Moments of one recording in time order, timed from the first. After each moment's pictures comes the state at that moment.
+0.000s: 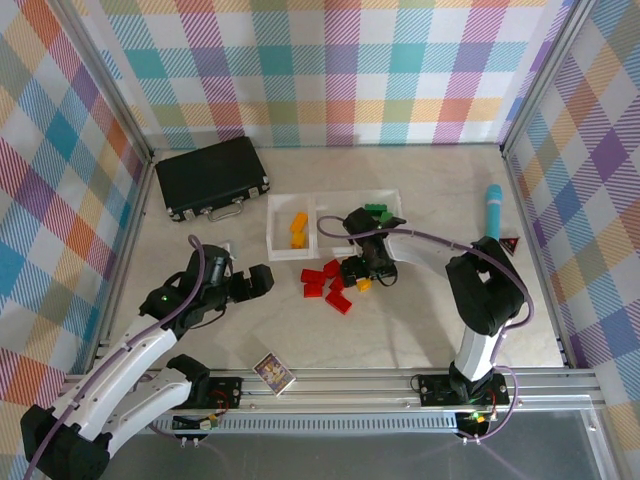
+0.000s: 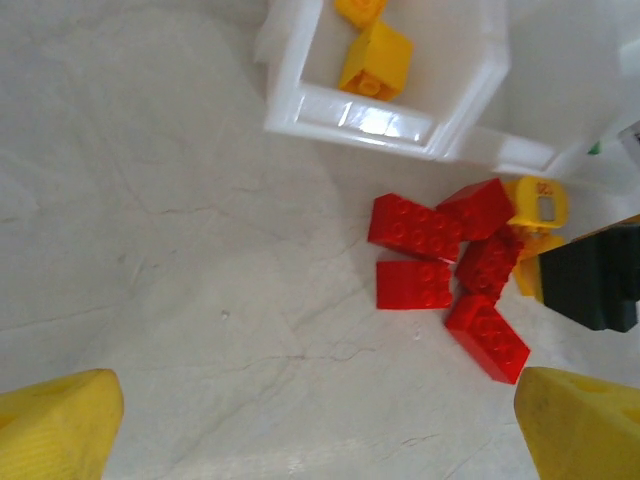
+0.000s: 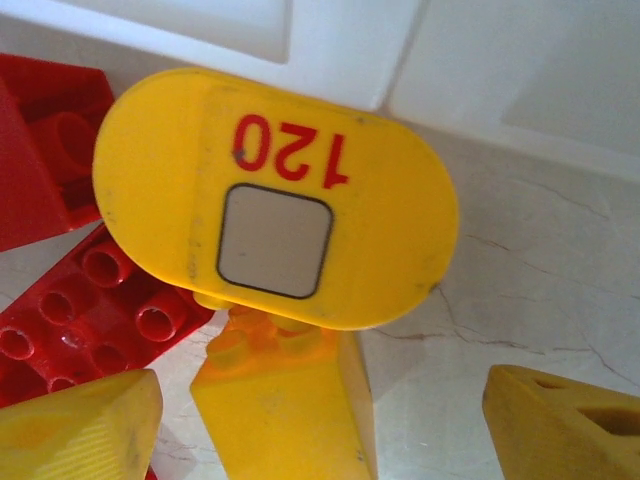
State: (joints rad) left arm -0.49 0.79 0.66 -0.69 0.03 -0.69; right arm 0.67 1.79 1.17 -0.76 -0.01 0.34
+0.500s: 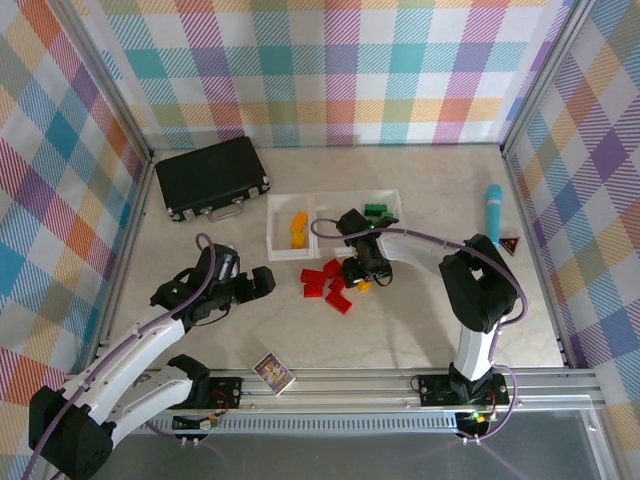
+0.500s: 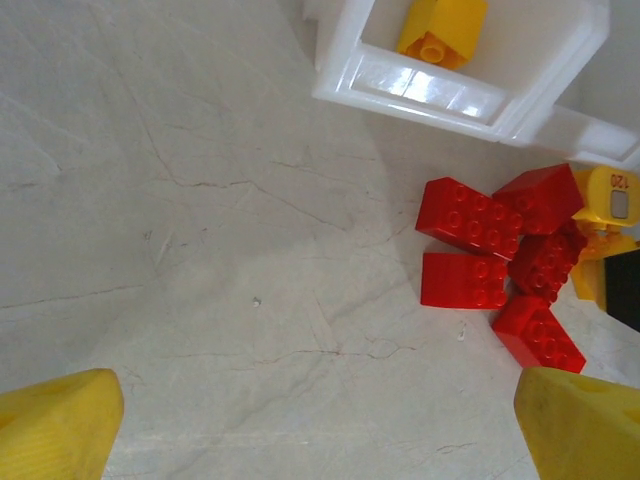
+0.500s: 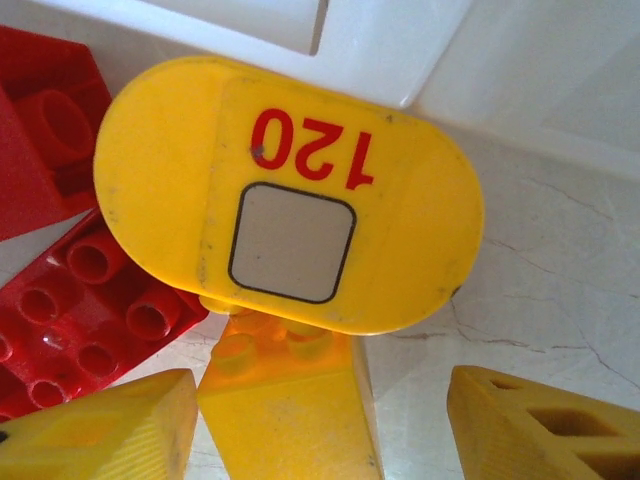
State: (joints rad) left arm -0.49 0.88 0.65 -0.68 0.01 -0.72; right arm 0.69 1.82 1.21 -0.81 0.04 0.33
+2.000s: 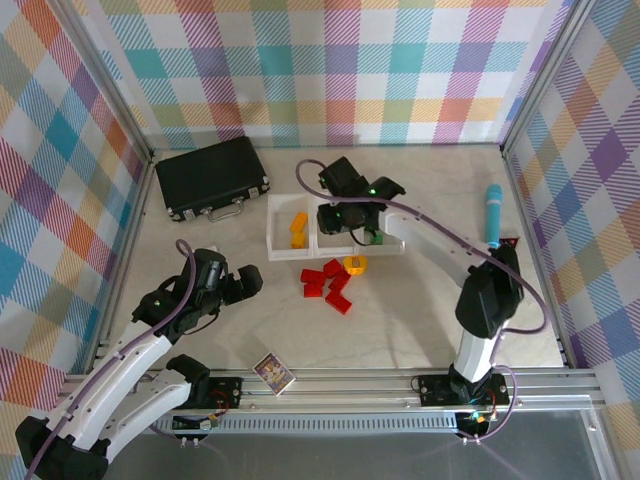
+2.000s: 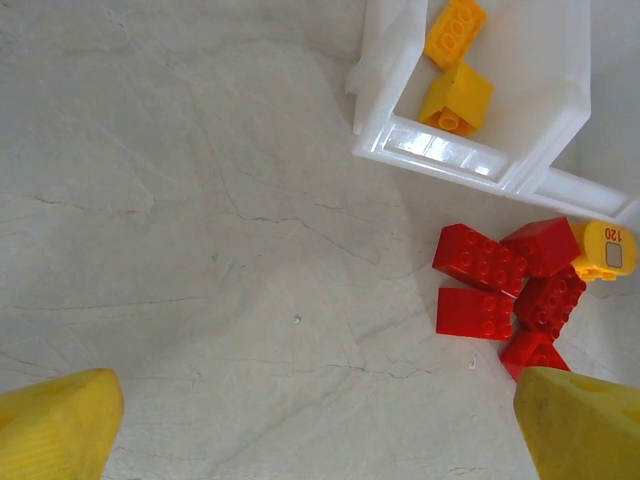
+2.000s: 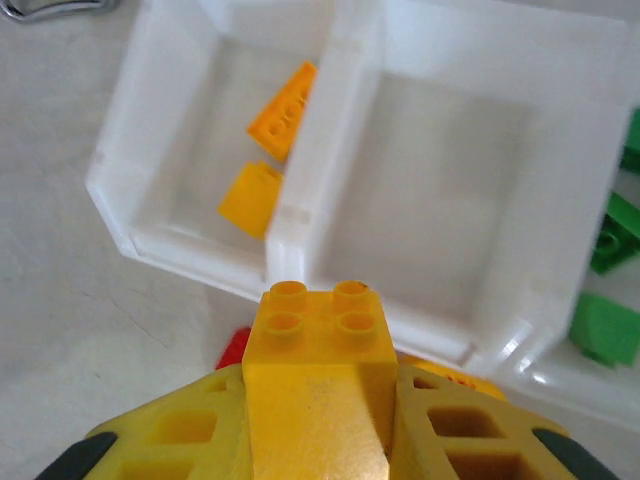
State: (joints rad) left arm -0.49 0.74 0.68 -0.79 -0.11 -0.75; right arm 0.75 1.83 1.71 -0.88 0.04 0.39
